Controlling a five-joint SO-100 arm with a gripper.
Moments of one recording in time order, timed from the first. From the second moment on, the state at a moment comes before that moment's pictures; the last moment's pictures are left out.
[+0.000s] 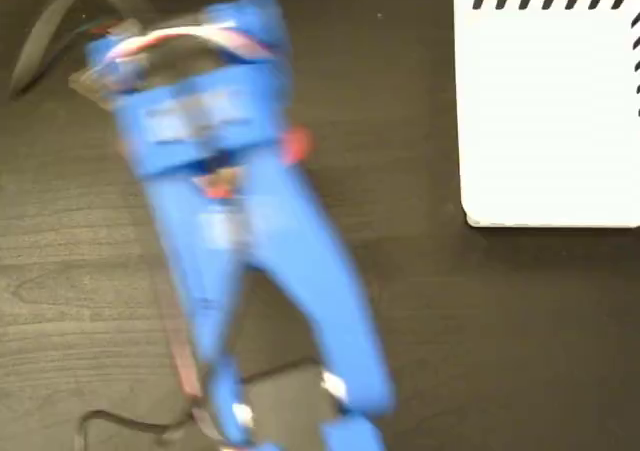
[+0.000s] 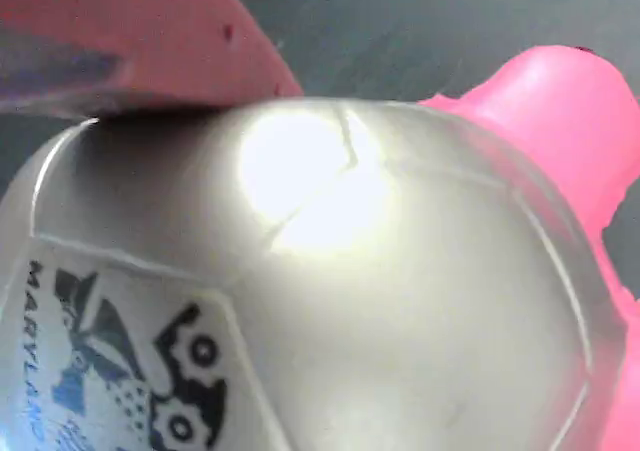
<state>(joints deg) -3.5 81.7 73.2 95.1 49.5</state>
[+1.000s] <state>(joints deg) 29.2 69.2 52.0 91.5 -19.2</state>
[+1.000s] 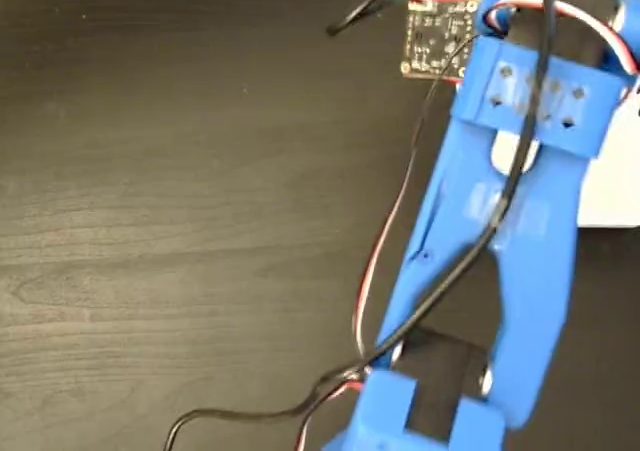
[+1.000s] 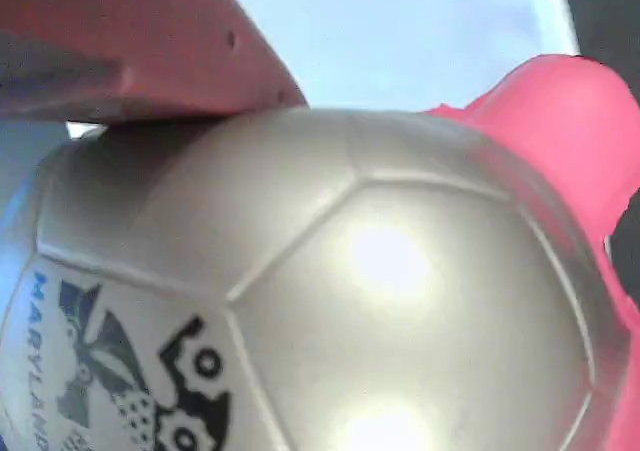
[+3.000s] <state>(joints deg) 37.7 55.7 50.9 88.5 -22.9</state>
